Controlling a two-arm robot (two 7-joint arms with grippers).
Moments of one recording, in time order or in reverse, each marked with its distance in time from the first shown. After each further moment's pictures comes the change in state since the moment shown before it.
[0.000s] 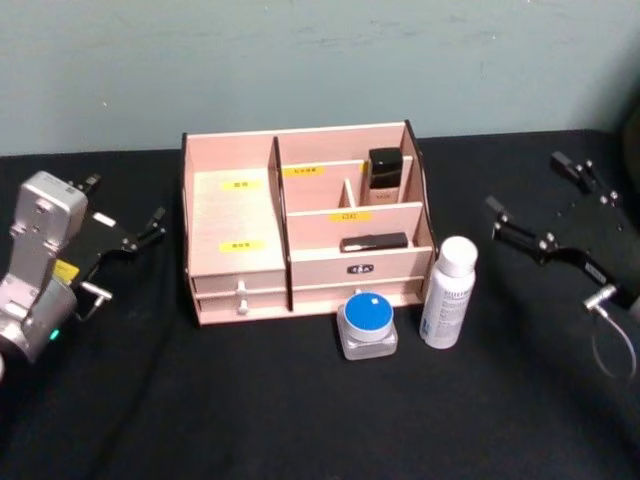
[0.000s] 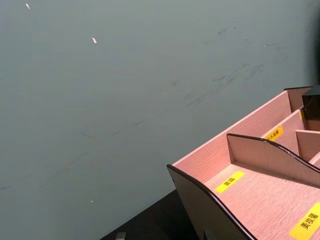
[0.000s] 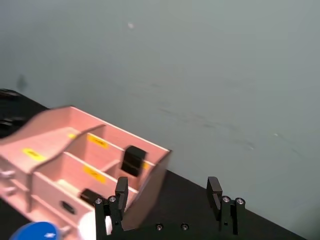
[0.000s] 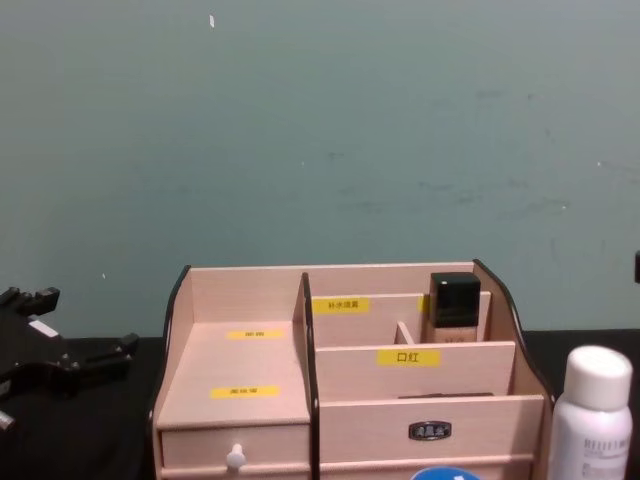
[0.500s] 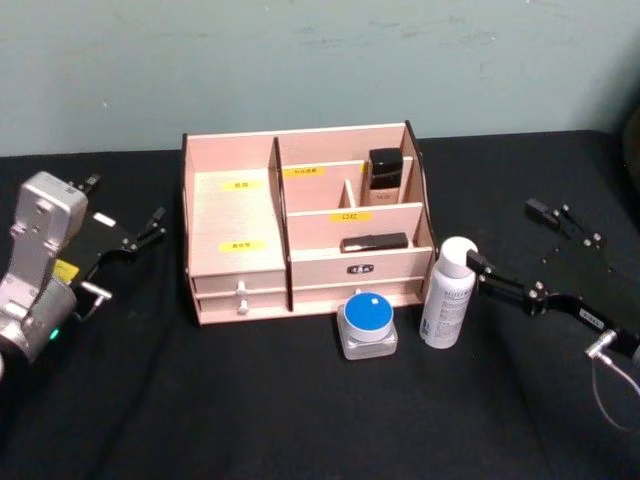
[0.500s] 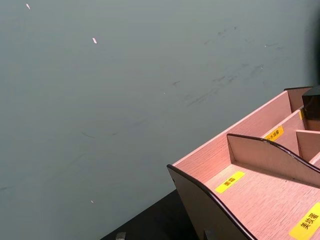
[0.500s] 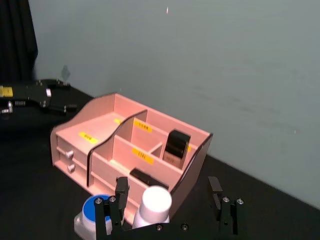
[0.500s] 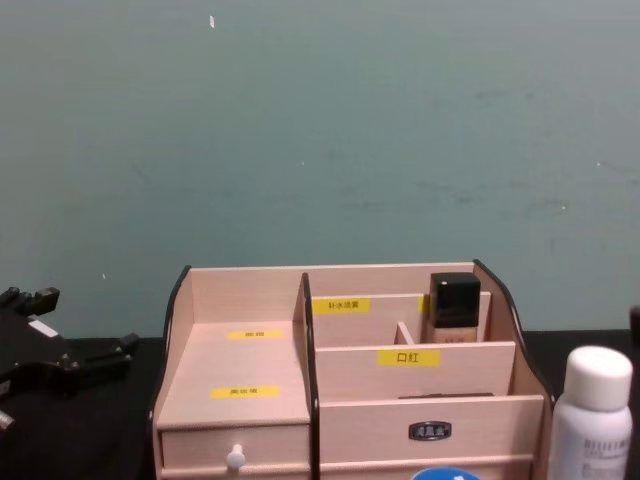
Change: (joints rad) left arm 0.000 0.000 0.000 0.000 0.000 0.000 0.000; right arm -0.128 0.057 0.047 -0.144 0.066 0.105 0.068
